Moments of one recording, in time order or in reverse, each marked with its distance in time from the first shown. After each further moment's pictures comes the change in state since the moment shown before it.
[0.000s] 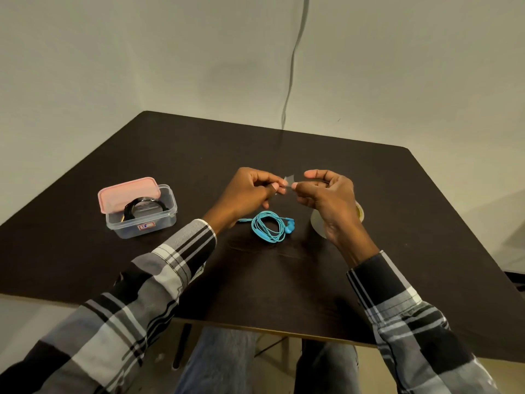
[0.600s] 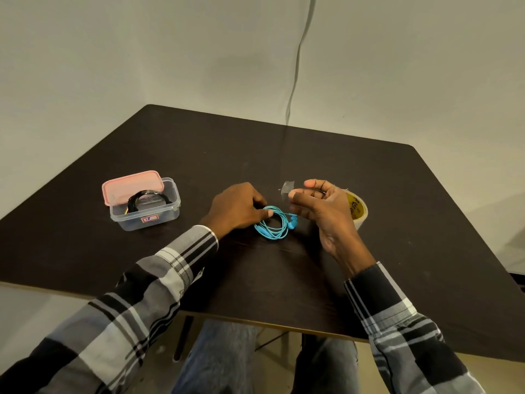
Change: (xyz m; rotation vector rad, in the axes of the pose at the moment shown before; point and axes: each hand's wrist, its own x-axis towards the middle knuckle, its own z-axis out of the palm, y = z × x) left_hand -0.002 -0.033 -0.010 0.846 -0.113 -0.081; right_hand -0.011 0.022 0.002 0.145 -0.049 0.109
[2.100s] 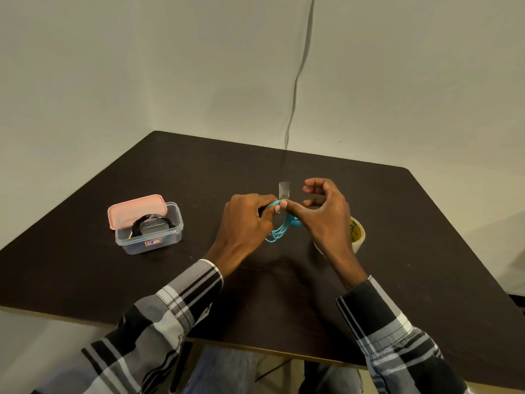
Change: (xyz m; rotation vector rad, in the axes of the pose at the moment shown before) left_hand -0.024 0.031 -0.014 -0.316 0.538 0.239; right_hand 0.010 -0.015 0.008 -0.623 0.132 -0.480
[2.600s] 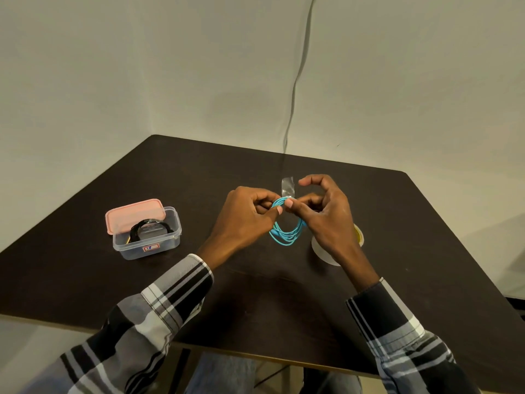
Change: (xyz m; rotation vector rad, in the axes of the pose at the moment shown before) left_hand 0.012 0.008 -0.014 -0.268 -0.099 -0.099; right_hand 0.005 -0.007 -0.015 0.218 -0.193 -0.130
